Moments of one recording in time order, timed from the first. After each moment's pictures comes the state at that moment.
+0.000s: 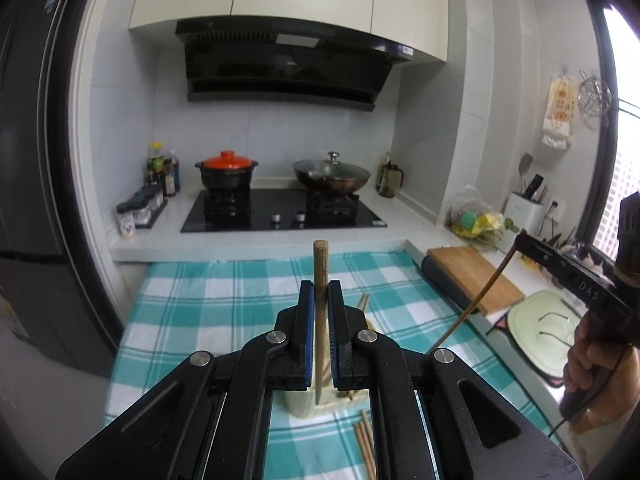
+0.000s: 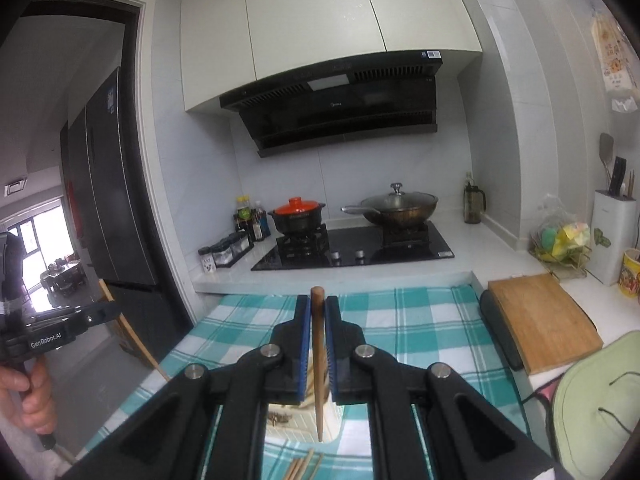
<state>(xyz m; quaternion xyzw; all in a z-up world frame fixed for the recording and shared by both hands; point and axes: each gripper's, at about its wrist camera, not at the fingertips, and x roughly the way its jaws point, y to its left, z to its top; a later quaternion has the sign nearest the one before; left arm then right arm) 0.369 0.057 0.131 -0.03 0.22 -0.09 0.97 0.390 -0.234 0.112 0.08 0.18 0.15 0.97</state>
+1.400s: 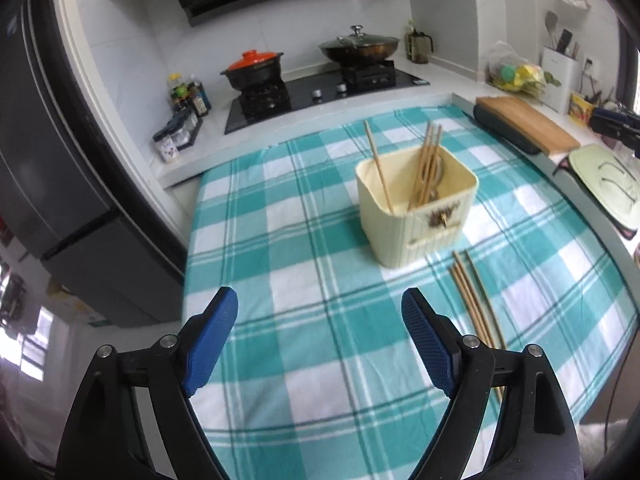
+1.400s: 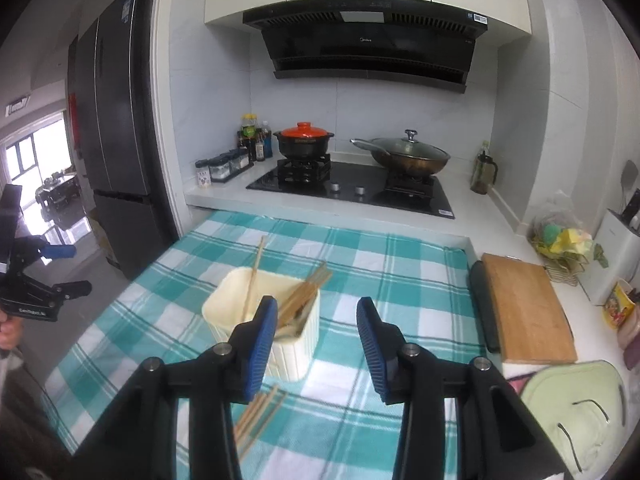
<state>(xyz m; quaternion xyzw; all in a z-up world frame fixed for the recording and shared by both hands) 0.306 0.090 0.017 0.11 0.40 -0.03 0.91 0.382 -0.229 0.077 -0.04 0.31 0.16 0.94</state>
